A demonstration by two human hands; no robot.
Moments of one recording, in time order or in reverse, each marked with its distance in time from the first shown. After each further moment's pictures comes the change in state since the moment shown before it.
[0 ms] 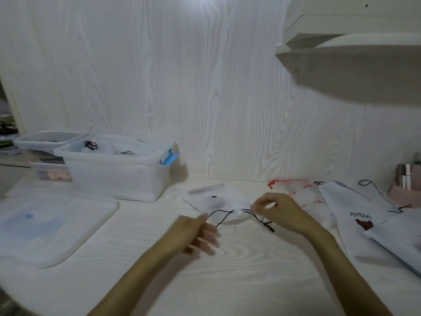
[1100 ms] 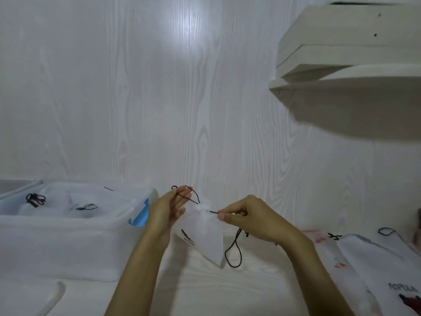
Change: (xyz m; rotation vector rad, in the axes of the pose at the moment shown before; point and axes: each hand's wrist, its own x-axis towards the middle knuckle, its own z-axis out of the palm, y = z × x) left_hand 0.160 0.089 -0.046 -0.713 0.261 0.345; right_hand 0.106 -0.067 -0.020 0.039 -0.064 -0.309
